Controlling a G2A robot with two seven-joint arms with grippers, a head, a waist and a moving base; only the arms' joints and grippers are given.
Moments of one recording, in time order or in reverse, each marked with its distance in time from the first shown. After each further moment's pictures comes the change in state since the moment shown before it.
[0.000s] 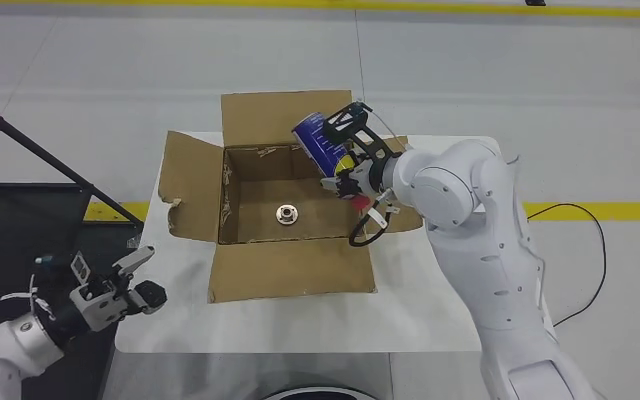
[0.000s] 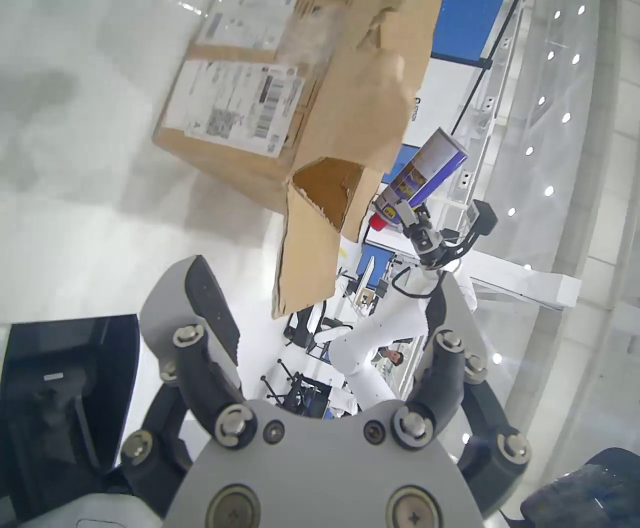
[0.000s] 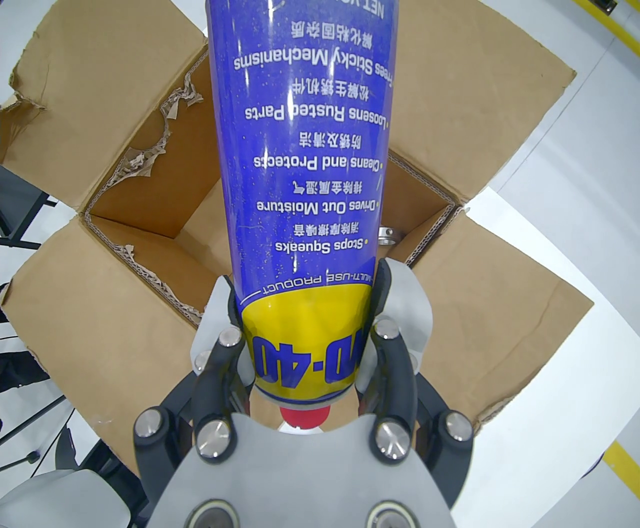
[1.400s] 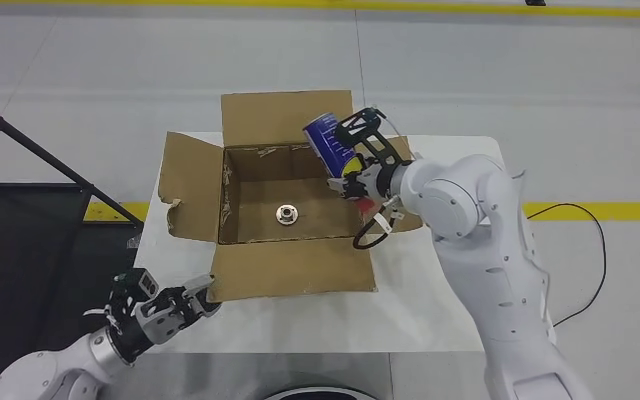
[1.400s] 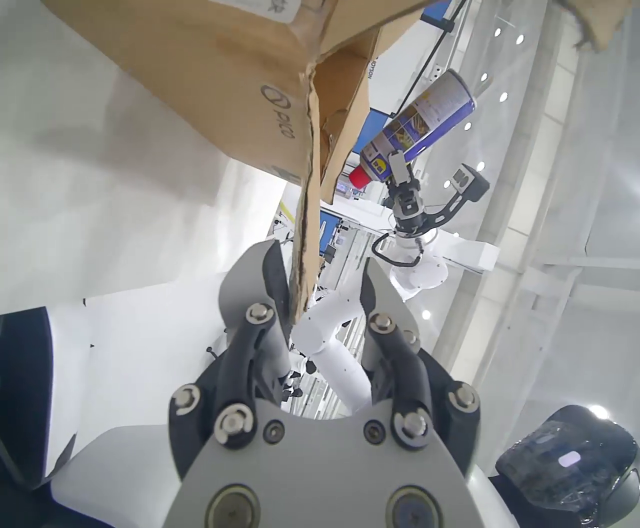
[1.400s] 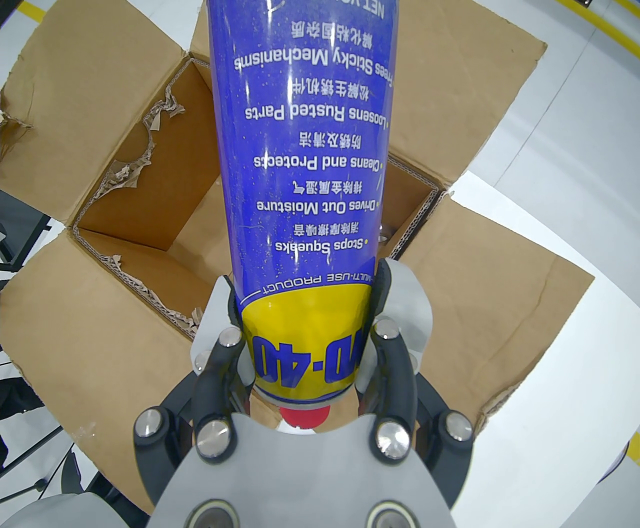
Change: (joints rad) left arm 0.091 -0.013 0.299 0.072 -0.218 -0.239 0.150; right arm -0.065 0.032 0.021 -0.041 -0.013 0.031 -0.071
